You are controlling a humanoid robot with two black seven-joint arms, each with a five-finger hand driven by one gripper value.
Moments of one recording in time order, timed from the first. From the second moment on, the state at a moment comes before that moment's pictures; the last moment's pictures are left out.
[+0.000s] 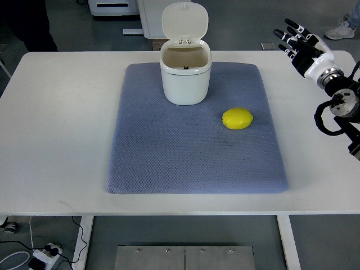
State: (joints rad) left arm -0.02 0.00 -0.10 -0.24 -0.01 0.20 -0.13; right arm 0.98 -0.30 0.62 0.62 0.05 0.09 0.18
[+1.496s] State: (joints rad) left arm -0.02 0.00 -0.10 -0.24 -0.01 0.20 -0.13; right arm 0.97 -0.29 0.61 0.62 0.05 0.09 0.18
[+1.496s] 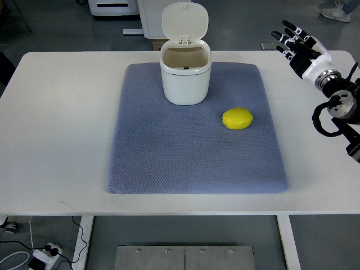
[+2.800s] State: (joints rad) left arm -0.02 0.00 -0.10 -0.24 -0.01 0.20 -0.13; right arm 1.03 -0.31 0.61 0.66 0.05 0.10 0.18
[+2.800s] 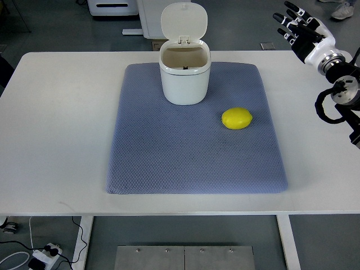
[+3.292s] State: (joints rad) left arm -0.02 0.00 -0.10 -0.24 -0.01 0.20 -0.13; right arm 0.91 -0.49 0.54 1.02 -0.12 0.04 0.33
